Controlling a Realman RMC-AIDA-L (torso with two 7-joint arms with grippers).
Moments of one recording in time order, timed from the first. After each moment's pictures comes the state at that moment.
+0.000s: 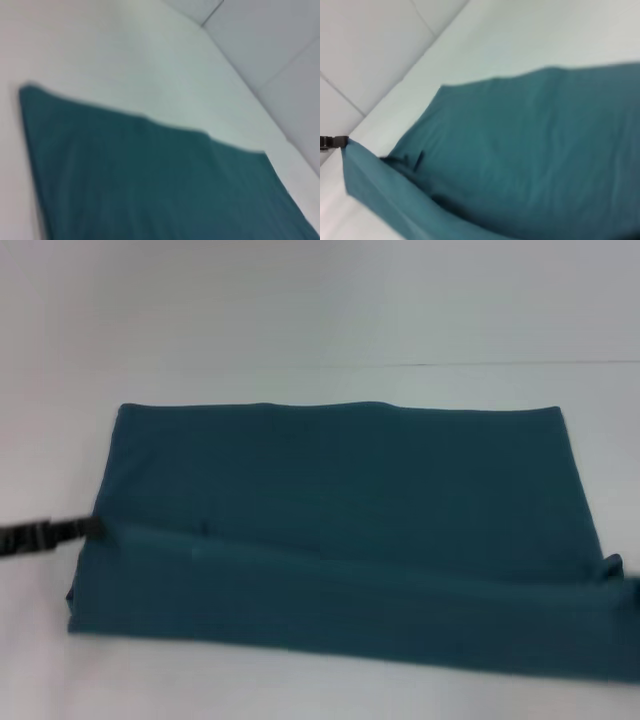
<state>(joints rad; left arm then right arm) -0.48 -2.06 0.25 0.86 2.36 1.65 -1.97 0.37 2.00 -0.29 -0.83 -2.34 -1.78 1.76</state>
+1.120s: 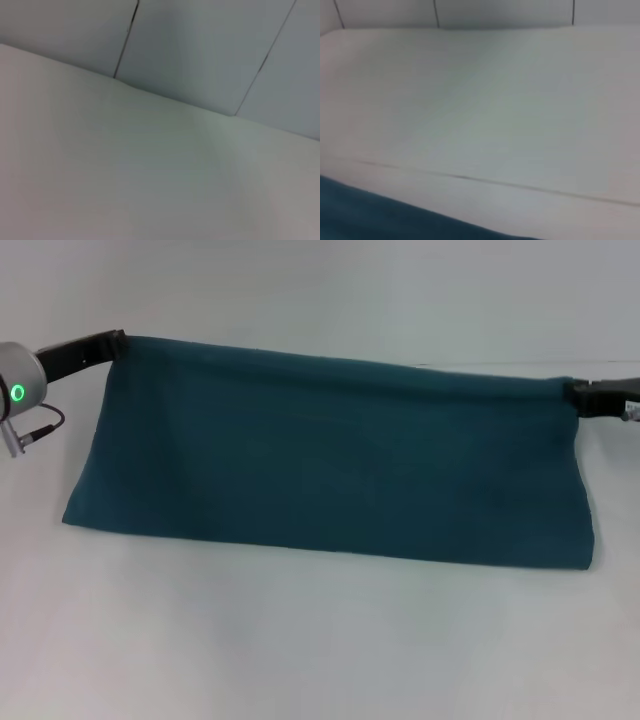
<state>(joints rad) -0.83 -2.07 0.32 0.53 2.17 0.74 -1.83 0.77 2.03 -0.41 -0.50 -2.29 -0.76 1.66</state>
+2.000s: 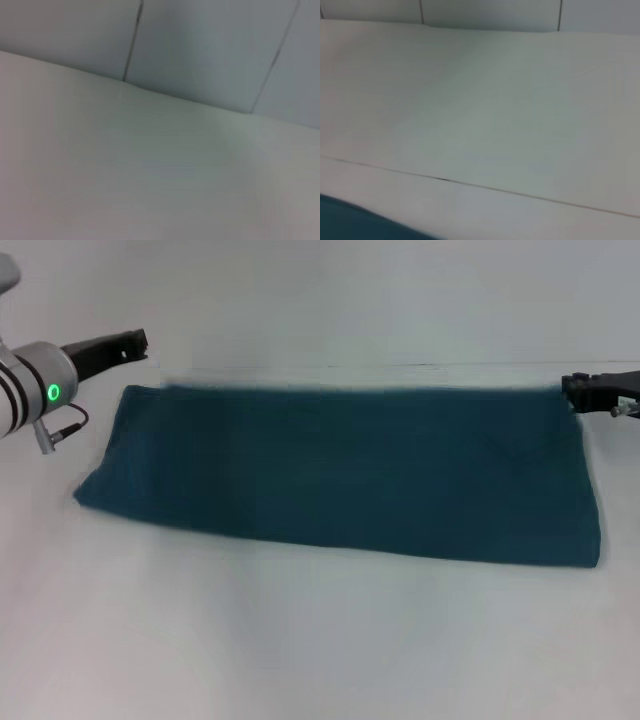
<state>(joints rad) -0.85 -2.11 0.41 0.50 2.09 0.56 -1.78 0.79 2.04 -0.47 -0.46 -2.23 -0.63 1.61</state>
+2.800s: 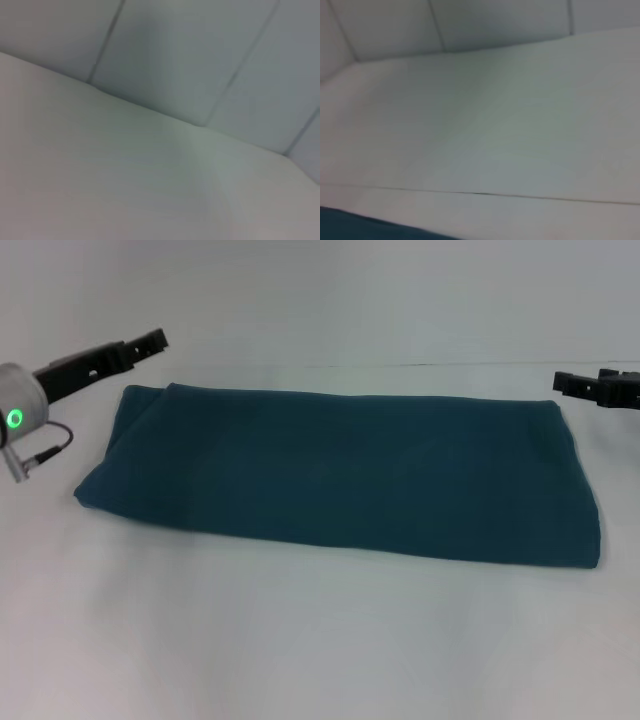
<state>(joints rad) -0.72 -2.11 0.41 0.61 2.00 0.87 -1.80 0.69 2.02 -0.46 -0.62 -2.19 -0.95 1.79</state>
